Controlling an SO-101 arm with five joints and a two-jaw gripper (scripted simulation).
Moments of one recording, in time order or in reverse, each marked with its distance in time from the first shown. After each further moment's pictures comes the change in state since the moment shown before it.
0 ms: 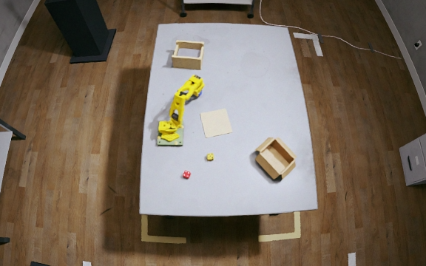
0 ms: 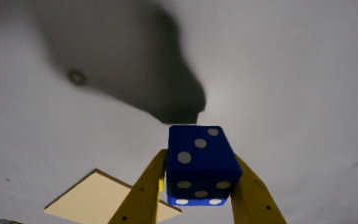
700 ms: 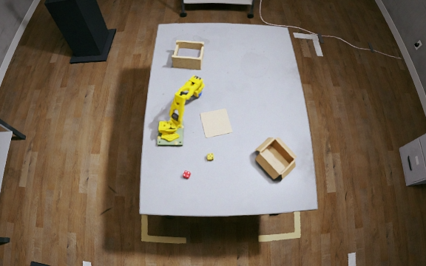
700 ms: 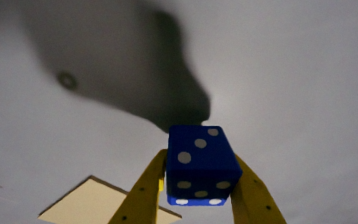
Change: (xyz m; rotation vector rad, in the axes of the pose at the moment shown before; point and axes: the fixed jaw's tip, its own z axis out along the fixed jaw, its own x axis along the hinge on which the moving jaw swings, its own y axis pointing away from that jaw) arm 0.000 -0.001 0.007 0.003 0.000 0.000
